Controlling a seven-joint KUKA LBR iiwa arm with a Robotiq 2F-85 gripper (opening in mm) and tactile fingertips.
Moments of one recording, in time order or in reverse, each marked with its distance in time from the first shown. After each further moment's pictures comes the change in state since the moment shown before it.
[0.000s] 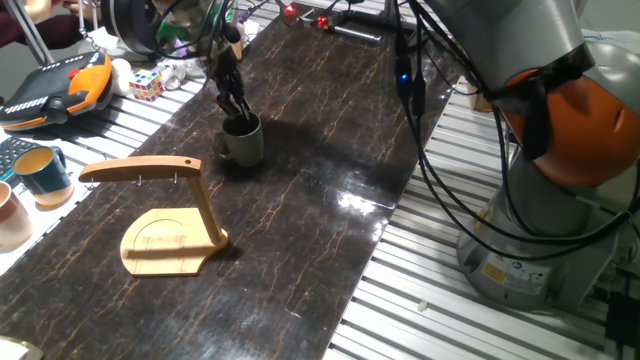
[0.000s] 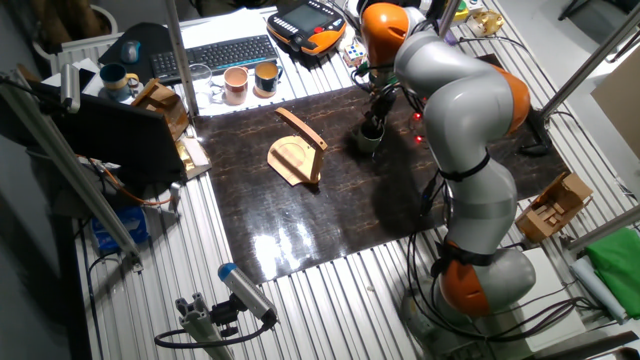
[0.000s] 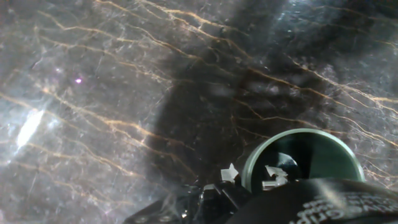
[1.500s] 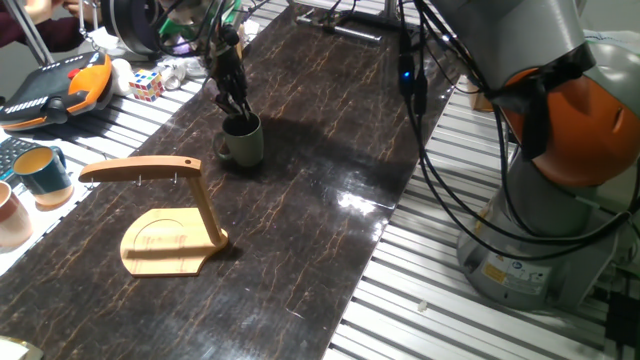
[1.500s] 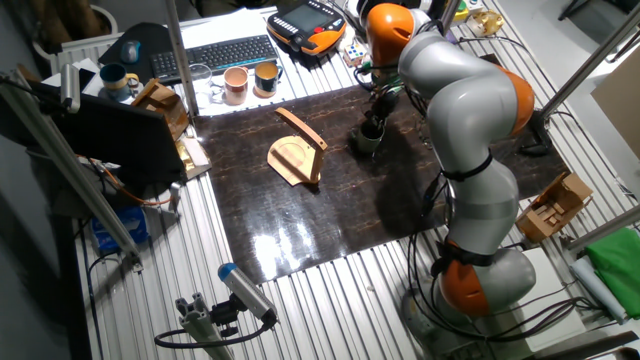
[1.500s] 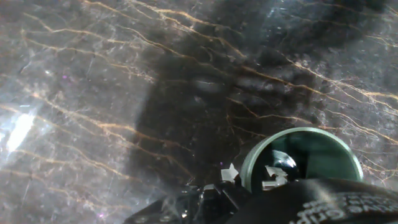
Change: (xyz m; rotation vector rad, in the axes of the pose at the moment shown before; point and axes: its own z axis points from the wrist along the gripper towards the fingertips) arm -0.001 0.000 0.002 0.003 0.012 0.102
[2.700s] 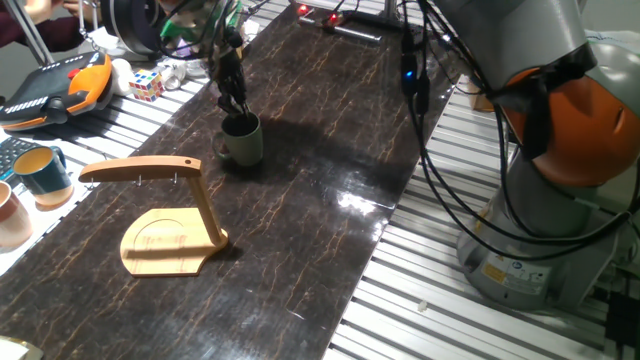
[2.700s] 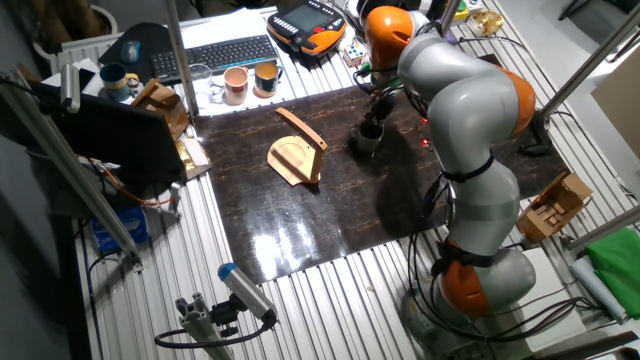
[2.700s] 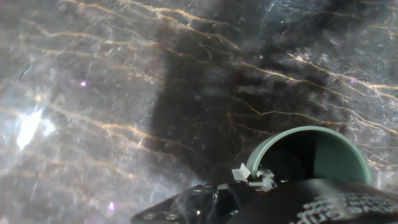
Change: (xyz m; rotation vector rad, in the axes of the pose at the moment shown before) arm -0.001 -0.002 -0.007 -0.018 0.062 -0.092
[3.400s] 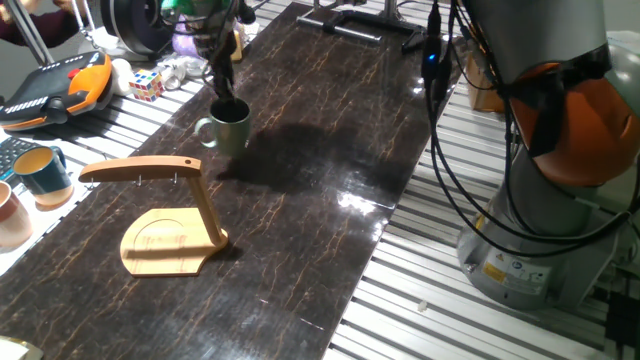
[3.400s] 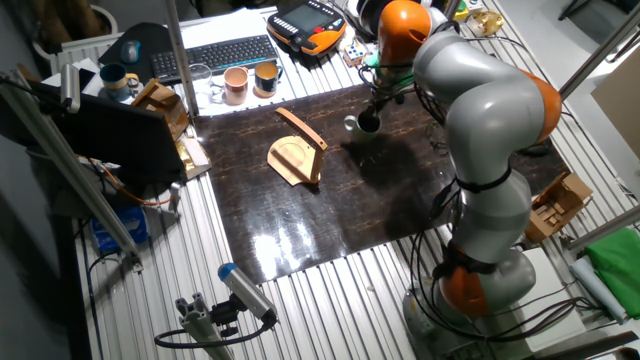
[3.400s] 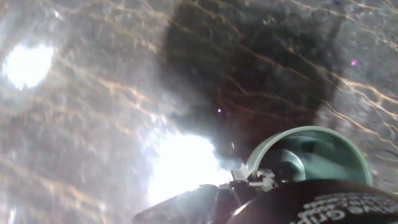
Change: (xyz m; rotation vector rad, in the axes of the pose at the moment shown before) arm 0.016 -0.025 -0.053 0.011 0.144 -0.141
